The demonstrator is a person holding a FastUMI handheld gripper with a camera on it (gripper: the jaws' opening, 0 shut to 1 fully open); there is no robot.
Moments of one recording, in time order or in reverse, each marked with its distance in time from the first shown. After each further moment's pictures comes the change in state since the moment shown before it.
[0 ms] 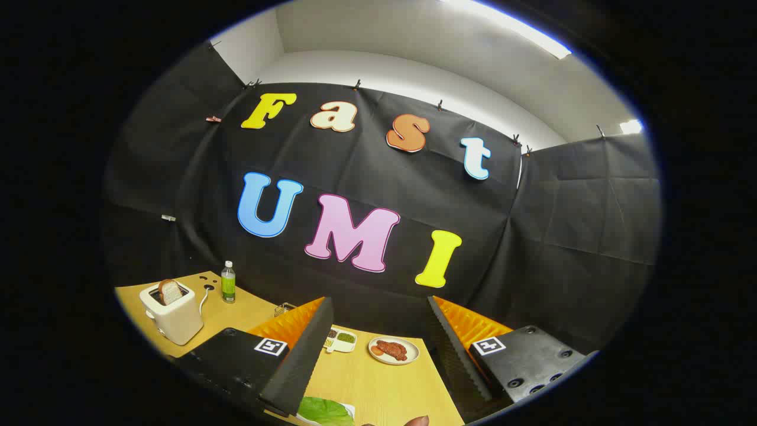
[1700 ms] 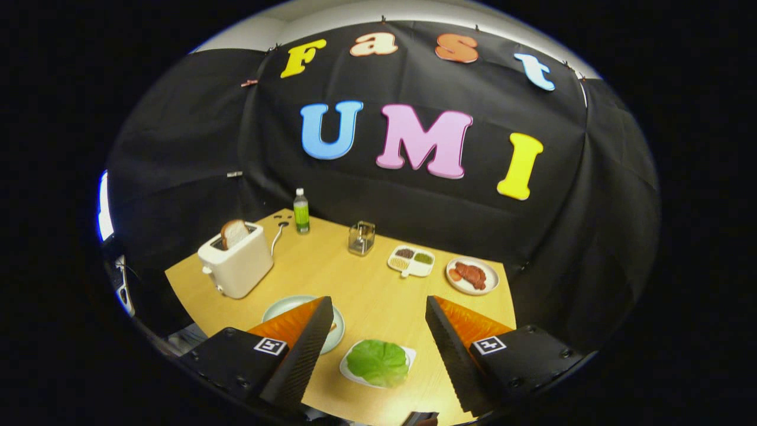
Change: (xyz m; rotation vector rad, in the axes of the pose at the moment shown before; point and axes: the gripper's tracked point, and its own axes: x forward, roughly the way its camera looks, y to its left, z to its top) arm -0.032 0.072 -0.165 0.095 0.486 0.426
